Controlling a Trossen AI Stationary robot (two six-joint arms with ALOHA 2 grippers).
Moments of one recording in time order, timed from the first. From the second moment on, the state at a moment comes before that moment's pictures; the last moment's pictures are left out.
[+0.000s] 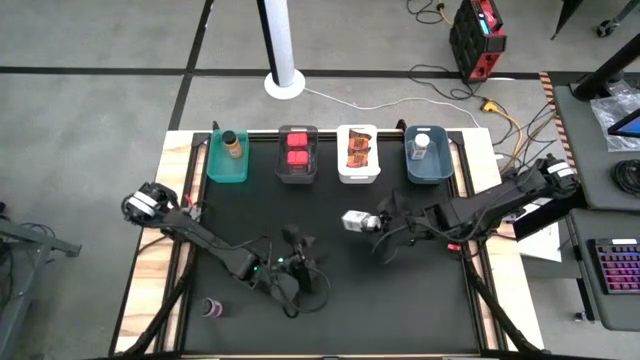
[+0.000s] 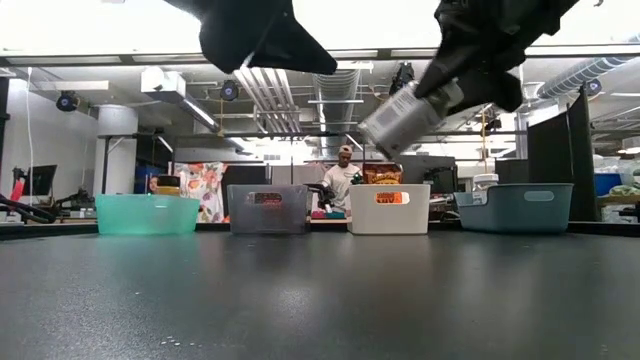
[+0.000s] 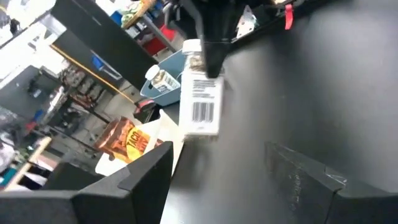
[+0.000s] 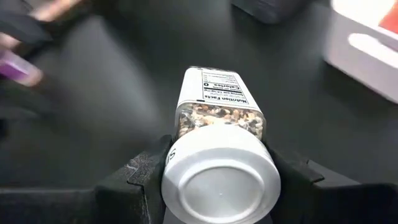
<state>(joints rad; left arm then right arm) -0.52 1.75 1.07 0.13 -1.03 0.17 0.28 1.29 0.85 -0.38 0.46 0.82</state>
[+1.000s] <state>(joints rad) -0.33 1.81 1.07 0.23 -0.78 0.30 0.29 1.34 0.79 -0.06 0.42 0.74</state>
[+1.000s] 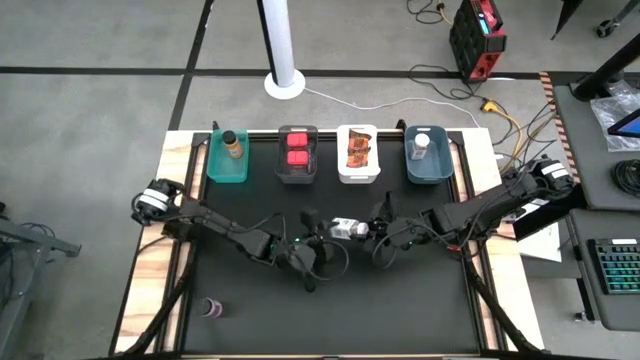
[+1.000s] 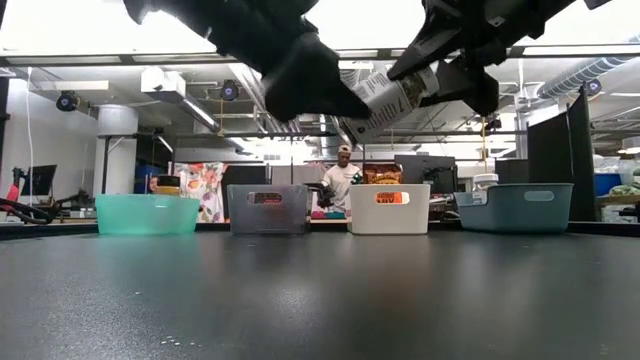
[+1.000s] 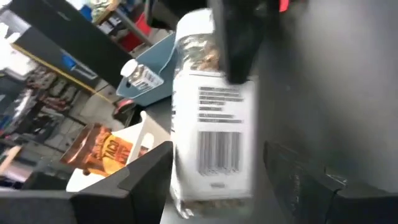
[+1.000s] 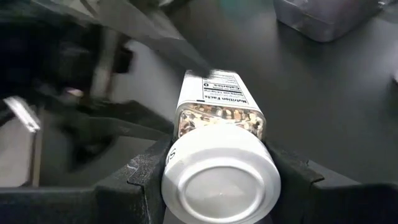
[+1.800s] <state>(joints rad) -0.32 1.85 1.07 0.26 -0.71 0.29 0.29 1.32 0.81 0.00 0.36 0.63</state>
